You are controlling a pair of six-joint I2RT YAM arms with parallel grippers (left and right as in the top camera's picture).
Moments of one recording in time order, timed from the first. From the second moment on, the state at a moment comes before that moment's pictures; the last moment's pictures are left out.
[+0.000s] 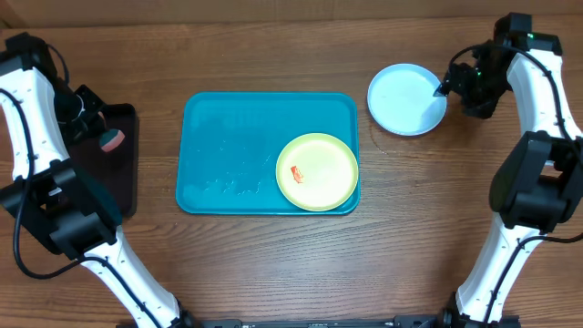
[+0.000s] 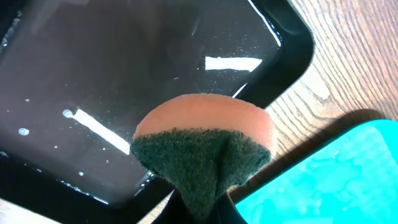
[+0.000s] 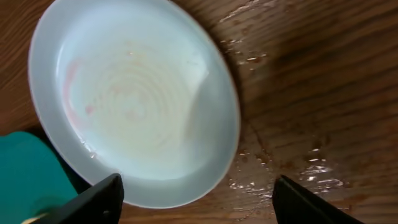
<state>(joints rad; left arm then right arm) 0.45 2.24 2.15 -1.41 0.09 -0.41 -0.19 2.26 2.01 -1.16 -0.29 0.22</state>
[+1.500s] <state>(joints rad) 0.38 2.24 2.15 -1.39 0.09 -0.37 0.36 2.26 1.82 -1.14 -0.20 -0.24</state>
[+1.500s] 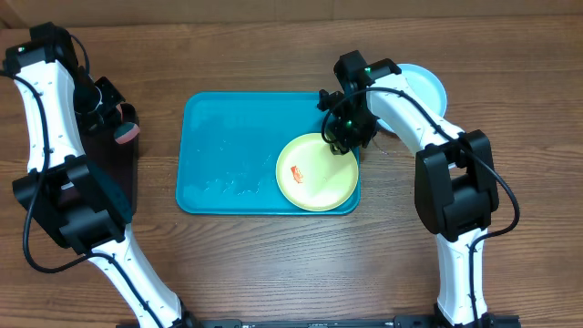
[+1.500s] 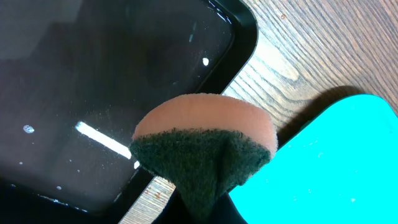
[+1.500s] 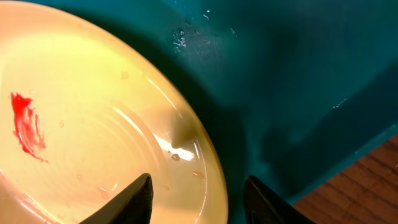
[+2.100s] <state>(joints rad) 0.33 2.24 2.15 -1.39 0.18 -0.32 0.38 2.25 1.74 -1.04 -0.20 -0.06</state>
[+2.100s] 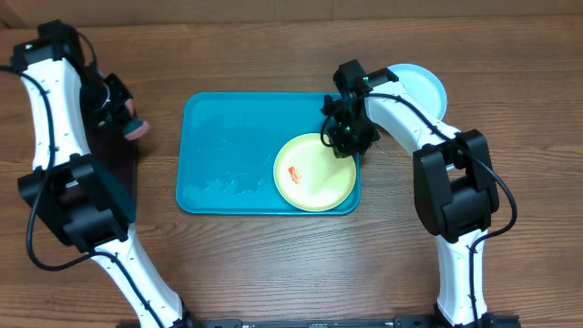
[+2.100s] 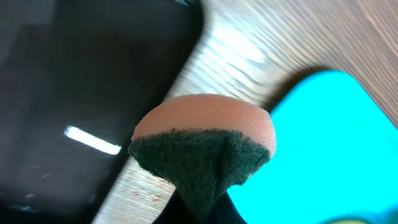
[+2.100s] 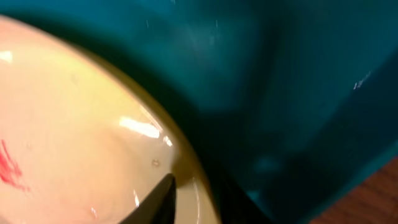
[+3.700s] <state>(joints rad) -0.29 2.33 1.99 -1.23 0.25 -0.31 0.49 2.25 1.73 -0.90 -0.22 0.44</state>
